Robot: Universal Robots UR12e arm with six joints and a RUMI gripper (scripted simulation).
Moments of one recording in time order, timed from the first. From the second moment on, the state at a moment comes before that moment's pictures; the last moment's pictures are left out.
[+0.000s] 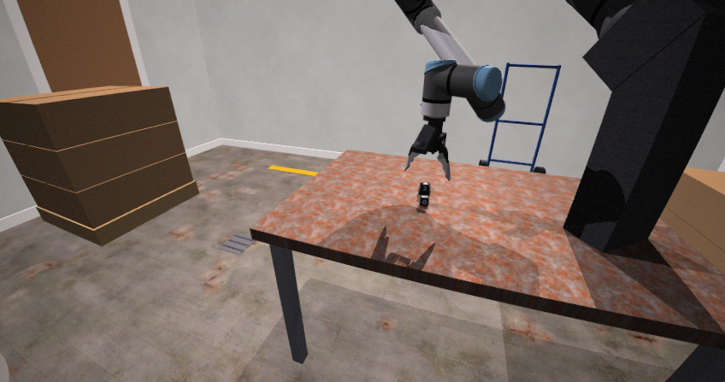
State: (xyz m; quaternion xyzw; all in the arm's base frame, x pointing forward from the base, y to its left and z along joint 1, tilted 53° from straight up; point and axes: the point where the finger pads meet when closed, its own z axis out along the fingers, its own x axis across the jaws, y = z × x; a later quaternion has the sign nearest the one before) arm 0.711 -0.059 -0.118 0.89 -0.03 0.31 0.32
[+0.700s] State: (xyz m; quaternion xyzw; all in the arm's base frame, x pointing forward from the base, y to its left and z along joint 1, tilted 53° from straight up) arm 0.714 -0.059 -0.120 0.86 -0.24 0.38 0.24
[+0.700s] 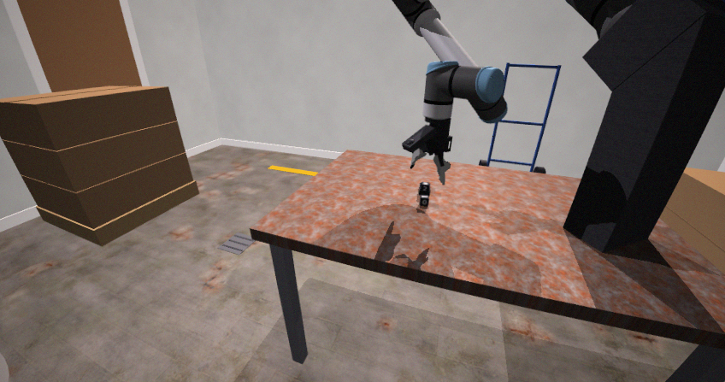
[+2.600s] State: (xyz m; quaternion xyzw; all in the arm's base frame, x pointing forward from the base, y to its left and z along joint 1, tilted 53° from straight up) arm 0.713 -0.067 -0.122 0.72 -0.53 0.44 0.09
